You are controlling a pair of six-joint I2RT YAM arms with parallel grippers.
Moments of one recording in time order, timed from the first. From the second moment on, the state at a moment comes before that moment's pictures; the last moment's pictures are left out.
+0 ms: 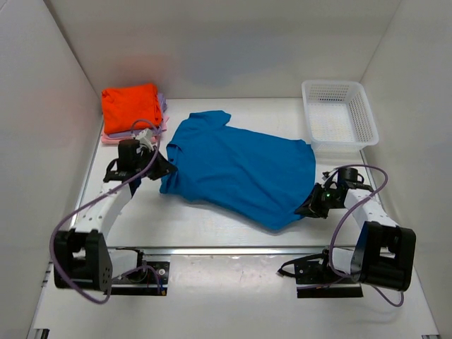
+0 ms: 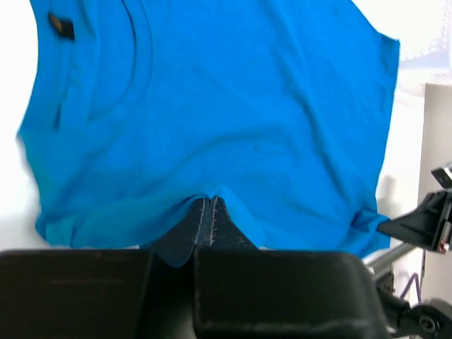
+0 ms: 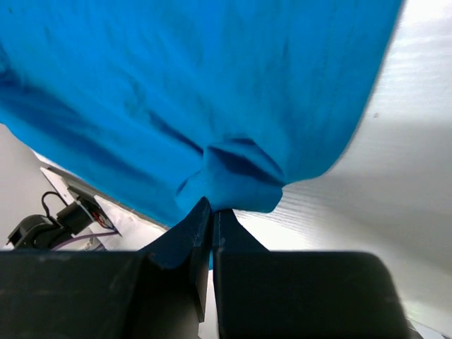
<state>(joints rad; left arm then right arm) -0.07 1.19 0.75 -0.21 0.42 -0.51 -0.21 1.21 0.58 -0.67 -0.64 0.30</state>
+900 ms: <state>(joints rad) -0.03 1.82 1.24 -0.11 0.43 -0.49 -0.27 1.50 0.83 -0.71 -0.59 0.17</state>
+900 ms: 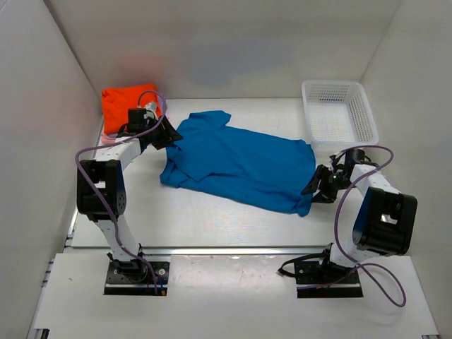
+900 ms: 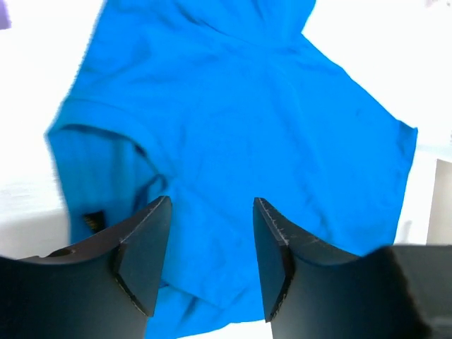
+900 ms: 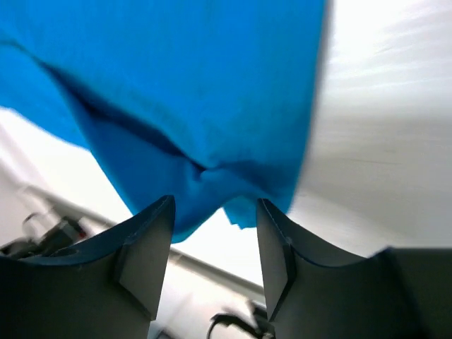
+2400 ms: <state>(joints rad) -0.07 1.74 0.96 -0.25 0.19 -0.34 0.01 1.35 0.69 -0.68 -0.17 0.27</state>
